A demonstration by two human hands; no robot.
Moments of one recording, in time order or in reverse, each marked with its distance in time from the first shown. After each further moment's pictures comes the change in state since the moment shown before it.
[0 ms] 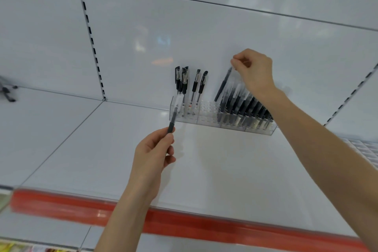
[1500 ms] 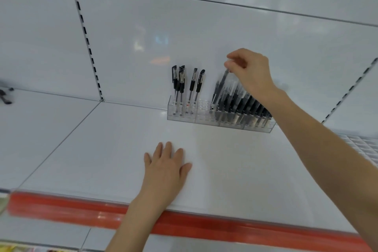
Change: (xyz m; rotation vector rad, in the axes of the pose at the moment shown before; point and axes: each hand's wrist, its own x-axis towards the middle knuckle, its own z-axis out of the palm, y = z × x) left_hand 0.013 -0.048 -0.004 1.737 -0.304 0.275; right_hand -0.008 -0.007 -0.006 -0.004 -0.103 -0.005
